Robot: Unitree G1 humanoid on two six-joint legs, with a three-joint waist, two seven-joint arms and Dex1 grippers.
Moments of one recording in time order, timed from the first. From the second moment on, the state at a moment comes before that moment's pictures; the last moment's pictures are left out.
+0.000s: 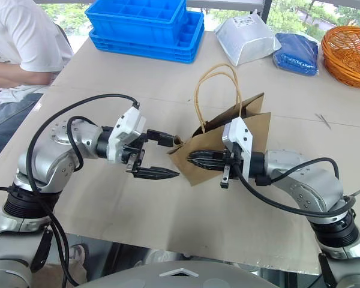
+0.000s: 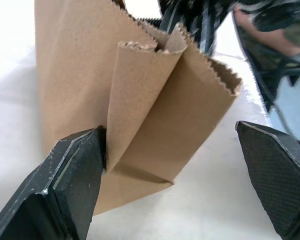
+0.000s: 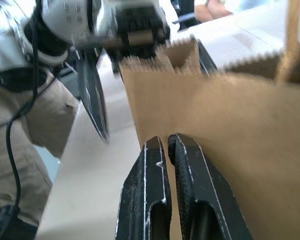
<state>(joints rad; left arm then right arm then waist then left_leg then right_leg) -0.46 0.78 -0.13 -0.32 -0.56 0.65 -1.26 -0.31 -0.57 0.17 -0.56 0.79 0.74 0.74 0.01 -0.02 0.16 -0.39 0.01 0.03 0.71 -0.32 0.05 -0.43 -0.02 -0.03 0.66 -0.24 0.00</state>
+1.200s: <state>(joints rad) -0.51 0.60 -0.16 0.04 -0.34 0.26 -1.16 0.18 -0.70 -0.20 -0.81 0.71 0.64 0.62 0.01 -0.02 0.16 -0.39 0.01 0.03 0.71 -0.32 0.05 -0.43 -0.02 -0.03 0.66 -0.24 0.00</state>
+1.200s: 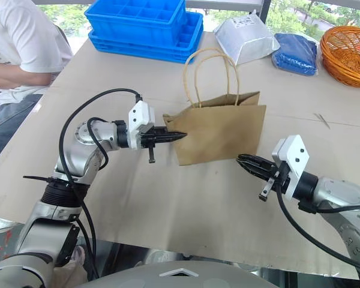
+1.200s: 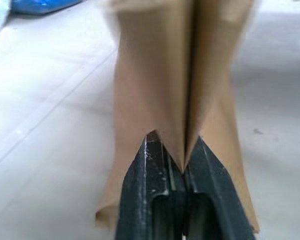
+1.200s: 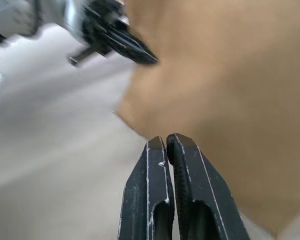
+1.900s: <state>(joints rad) -0.75 0.54 -0.20 0.49 -0.25 -0.09 -1.46 0.40 -0.72 -0.29 -0.84 0.62 0.54 0.66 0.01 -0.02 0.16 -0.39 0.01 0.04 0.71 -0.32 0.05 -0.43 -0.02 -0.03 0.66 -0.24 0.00</state>
